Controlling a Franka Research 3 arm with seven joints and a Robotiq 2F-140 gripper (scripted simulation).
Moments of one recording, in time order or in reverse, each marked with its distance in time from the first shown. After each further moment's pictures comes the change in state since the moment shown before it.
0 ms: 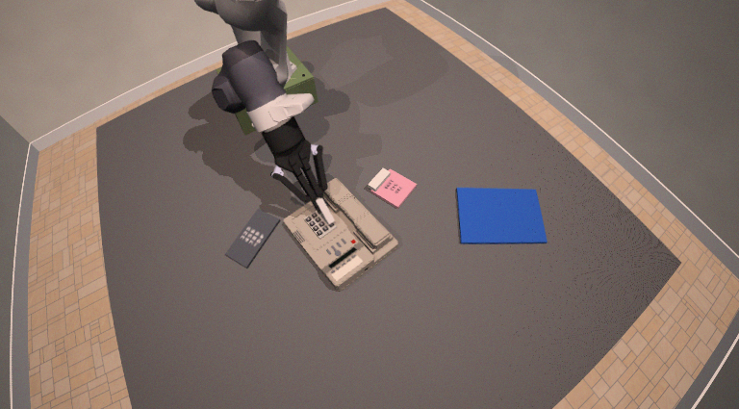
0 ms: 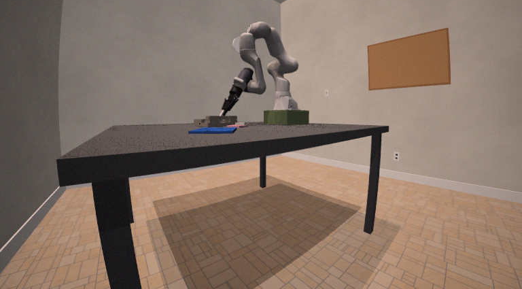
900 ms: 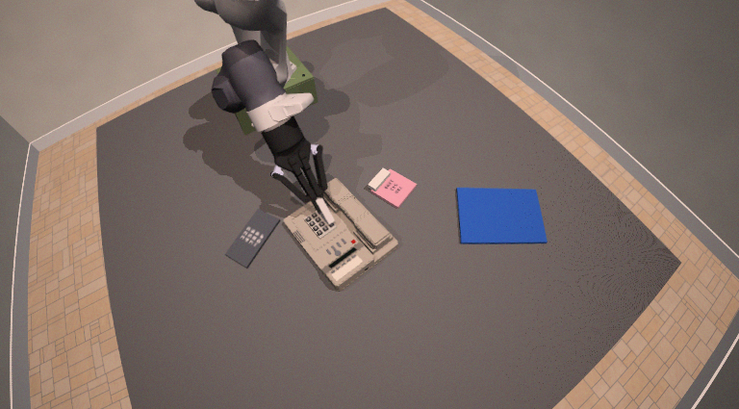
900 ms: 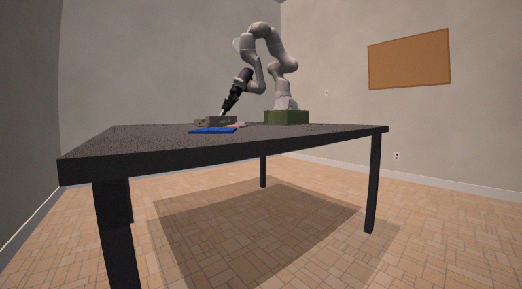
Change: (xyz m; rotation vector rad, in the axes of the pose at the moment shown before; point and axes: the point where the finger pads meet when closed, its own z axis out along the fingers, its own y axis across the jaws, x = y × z) arm 0.002 0.000 -0.001 0.000 0.006 0.001
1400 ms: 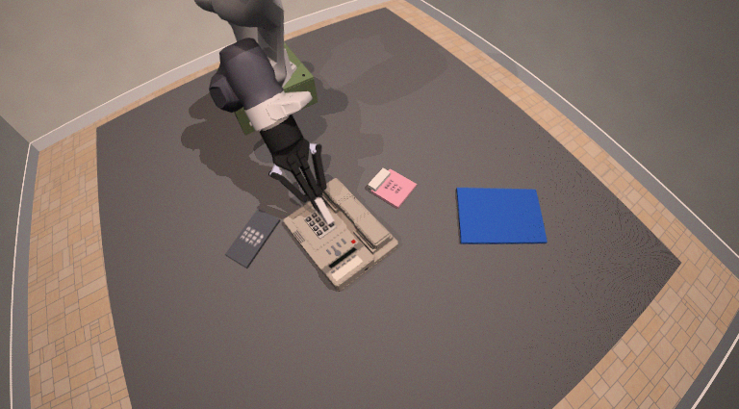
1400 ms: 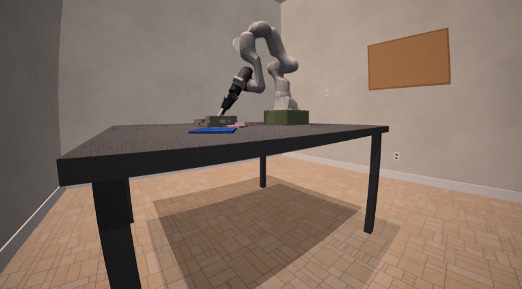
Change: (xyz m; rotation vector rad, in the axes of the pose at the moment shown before) arm 0.007 0.003 -0.005 0.001 0.003 -0.004
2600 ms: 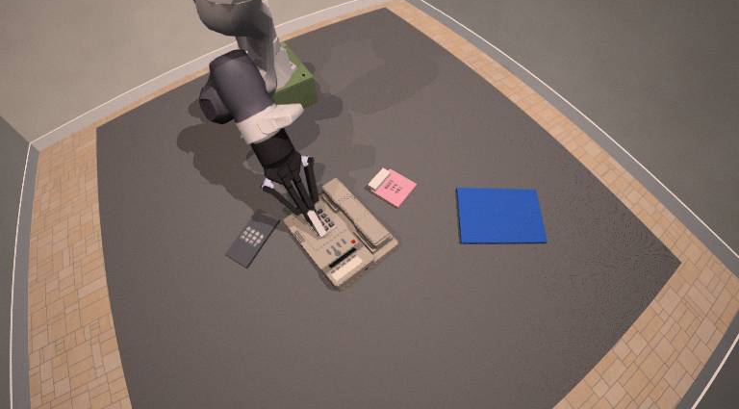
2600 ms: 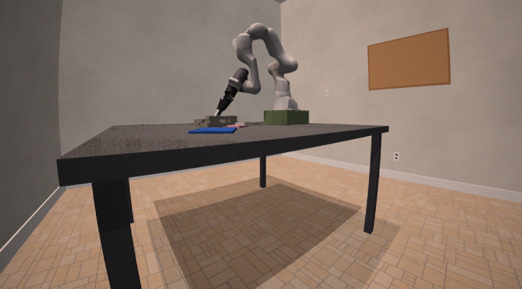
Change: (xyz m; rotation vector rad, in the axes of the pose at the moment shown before) arm 0.005 0.029 0.012 0.000 -0.010 -0.001
